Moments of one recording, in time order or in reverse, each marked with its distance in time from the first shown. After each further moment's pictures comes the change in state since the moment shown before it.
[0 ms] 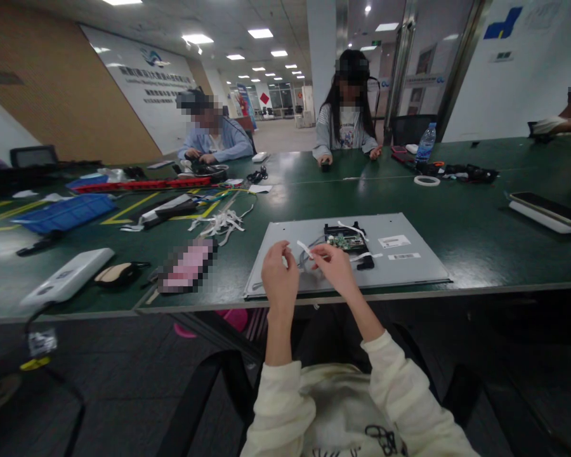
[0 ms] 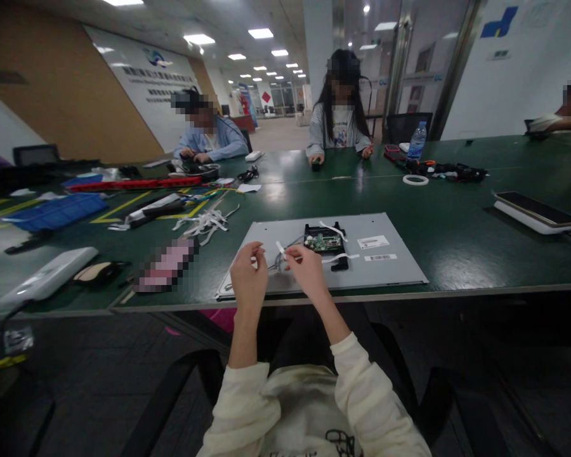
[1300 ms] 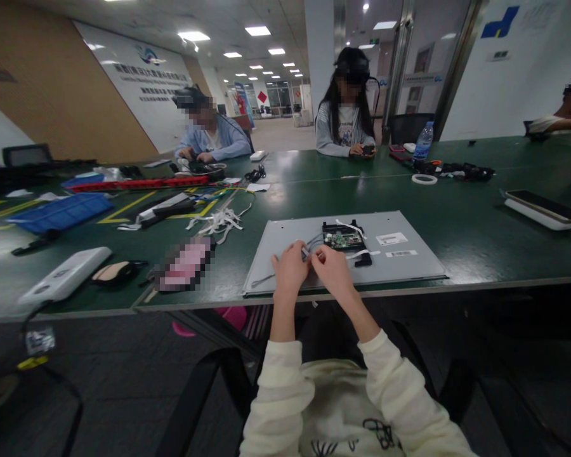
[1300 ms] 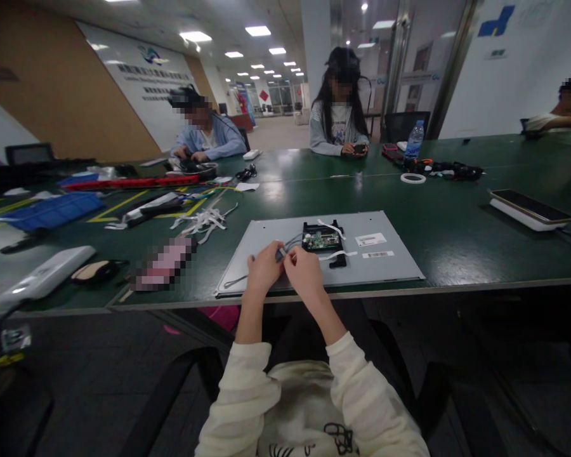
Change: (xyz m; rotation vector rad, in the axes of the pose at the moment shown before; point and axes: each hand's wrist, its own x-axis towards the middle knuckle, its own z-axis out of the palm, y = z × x) left_hand 0.007 0.002 0.023 0.259 -0.510 -0.043; right_hand -0.012 -0.003 -0.002 -0.512 0.003 -0.082
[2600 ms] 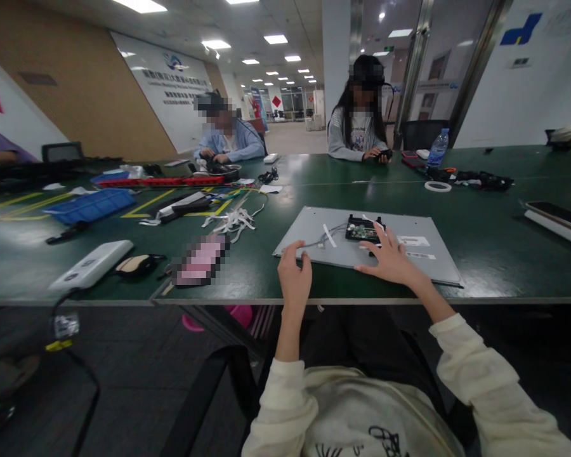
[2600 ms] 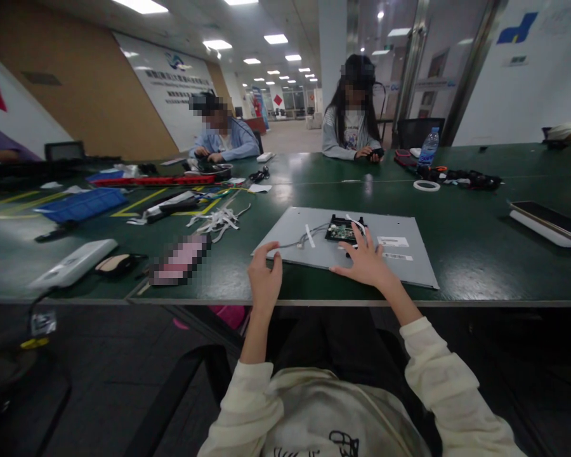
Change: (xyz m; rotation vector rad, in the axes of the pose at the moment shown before) left_hand -0.020 -0.012 -0.002 -0.409 0.521 0.084; right_hand 0.018 0.080 -0.092 -0.718 -0.304 -0.092
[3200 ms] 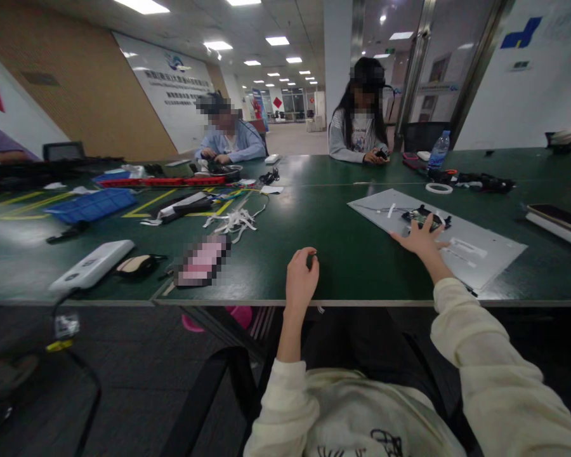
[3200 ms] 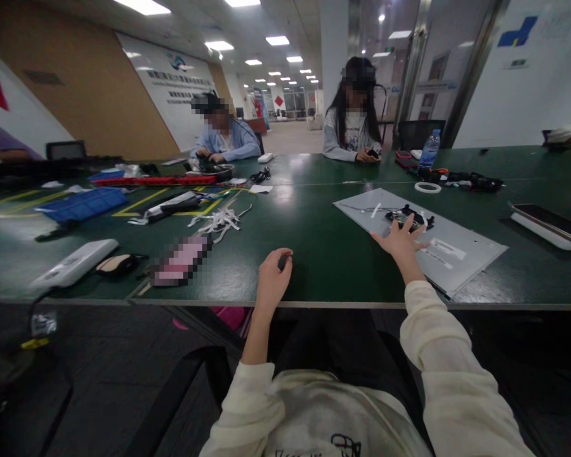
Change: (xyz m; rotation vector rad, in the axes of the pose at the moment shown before) left_hand 0.000 -0.003 0.002 0.003 -0.257 -0.024; right_hand 0.055 0.096 0.009 0.047 0.103 0.733
